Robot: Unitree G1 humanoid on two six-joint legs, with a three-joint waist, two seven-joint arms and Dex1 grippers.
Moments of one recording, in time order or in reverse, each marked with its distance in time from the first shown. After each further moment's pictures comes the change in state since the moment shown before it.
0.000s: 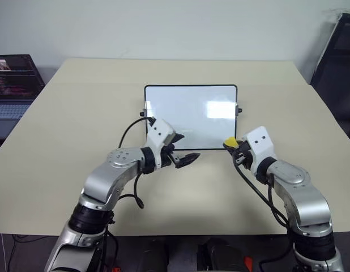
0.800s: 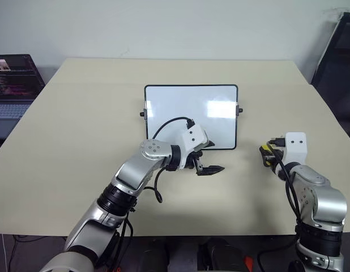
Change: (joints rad) left arm -0.158 -0.078 -0.196 0.173 0.149 -0.145 -0.216; right arm -0.041 0.030 -0.294 0.205 0.105 0.055 -0.184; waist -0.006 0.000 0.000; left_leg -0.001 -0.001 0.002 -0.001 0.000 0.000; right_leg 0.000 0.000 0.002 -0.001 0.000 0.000
